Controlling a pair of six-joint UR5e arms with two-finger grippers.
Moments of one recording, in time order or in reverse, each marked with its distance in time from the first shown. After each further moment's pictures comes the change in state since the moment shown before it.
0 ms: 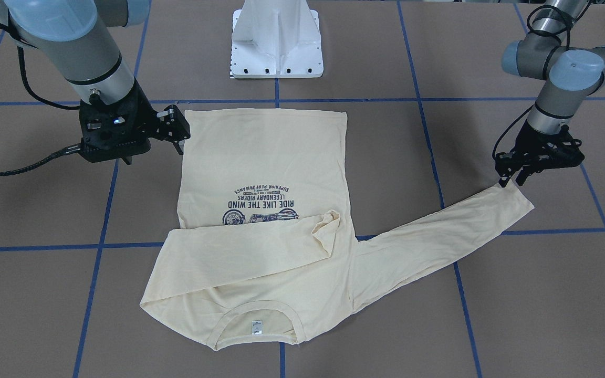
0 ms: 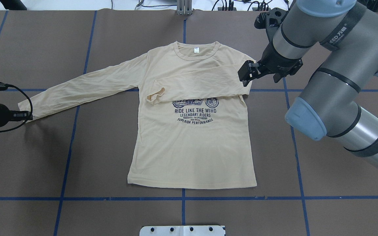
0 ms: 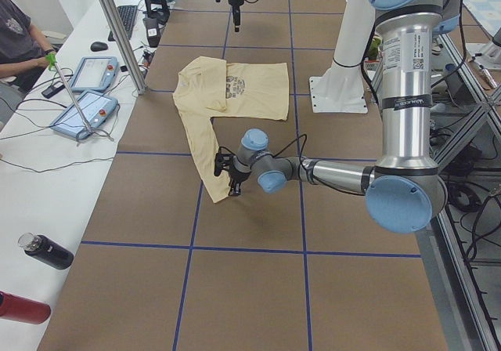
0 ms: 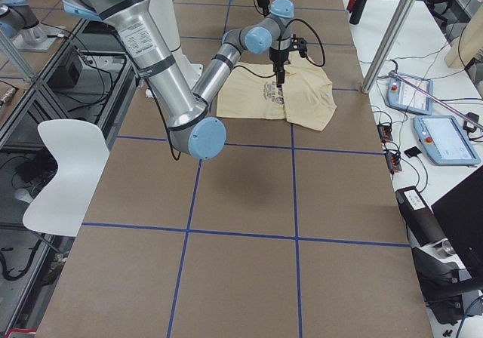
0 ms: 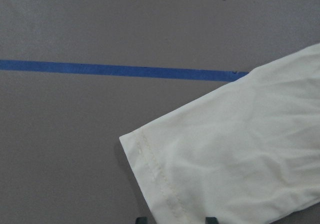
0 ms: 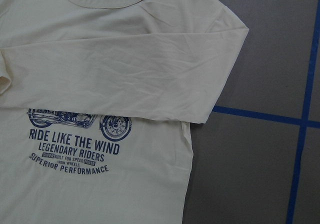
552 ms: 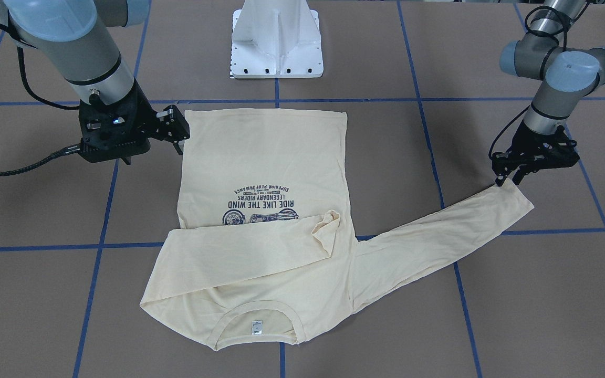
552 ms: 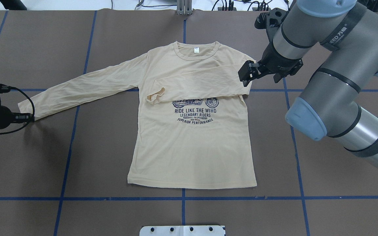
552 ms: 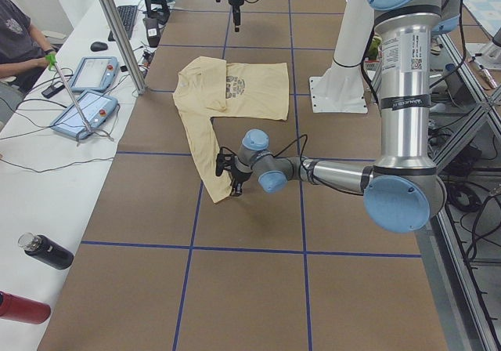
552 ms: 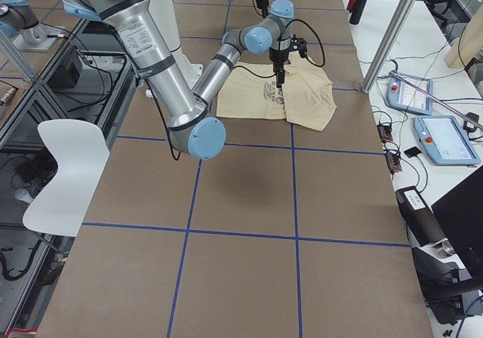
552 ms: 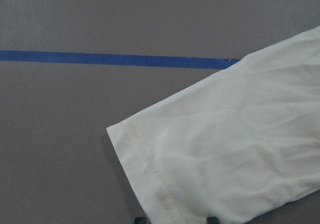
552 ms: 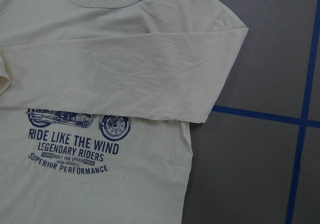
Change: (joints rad) left arm 0.012 -0.001 0.003 0.000 0.000 -0.001; right arm 0.000 -0.002 0.000 0.000 0.000 0.000
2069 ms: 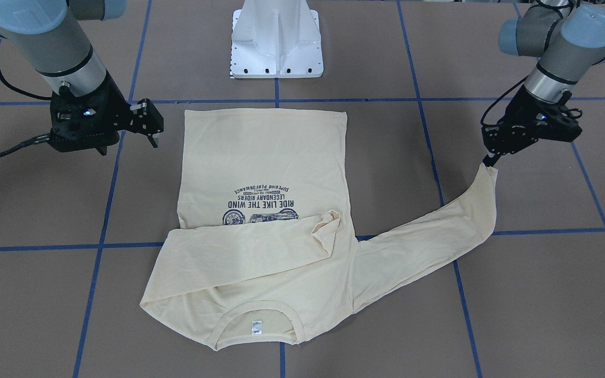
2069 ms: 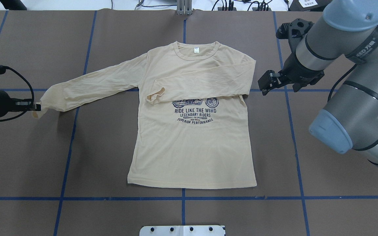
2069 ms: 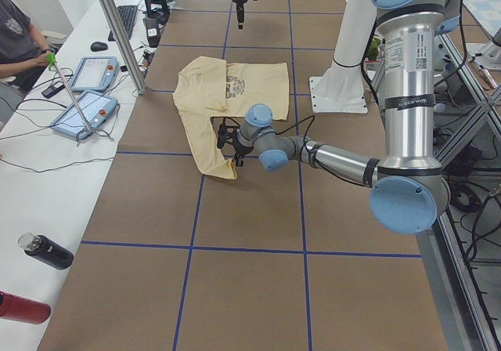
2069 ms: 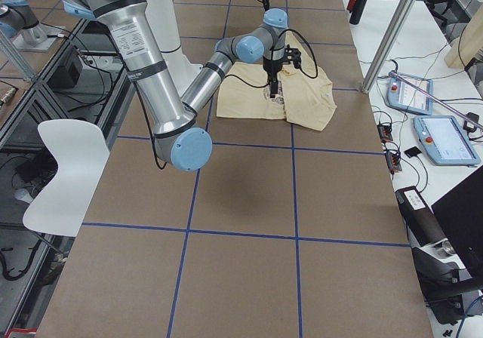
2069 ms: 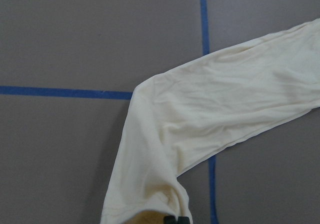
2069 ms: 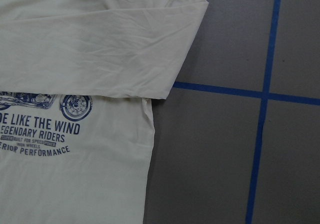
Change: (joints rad) left arm -0.099 -0.025 -0.236 0.025 -0.192 -0.050; right arm 0.016 -0.151 0.102 -0.008 0.000 0.001
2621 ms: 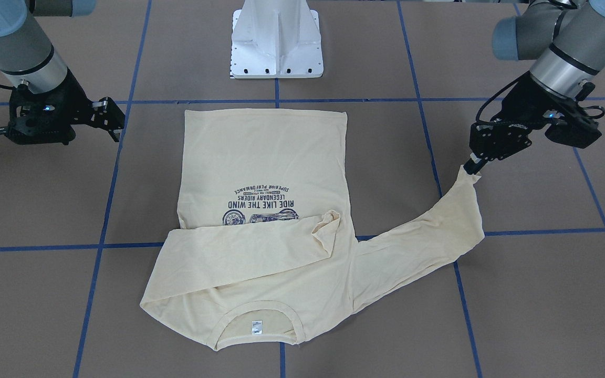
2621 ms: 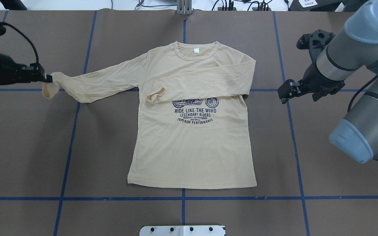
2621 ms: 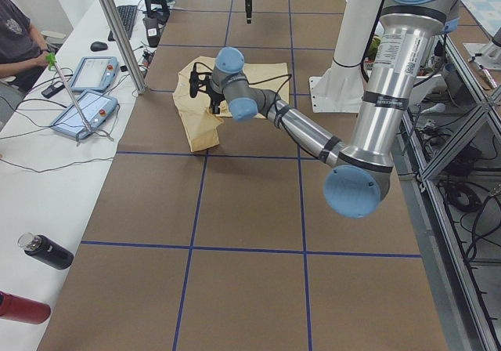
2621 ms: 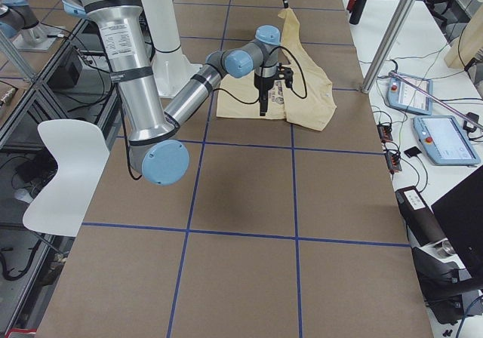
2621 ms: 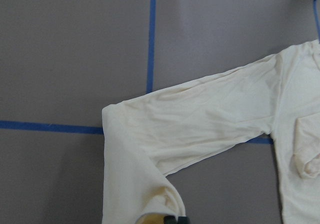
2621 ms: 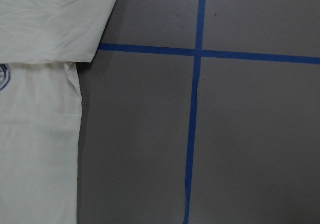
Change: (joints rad) left arm -0.125 -0.375 -0.012 0.299 -0.161 -0.135; right arm 0.014 -0.178 0.082 -0.007 -0.003 -0.001
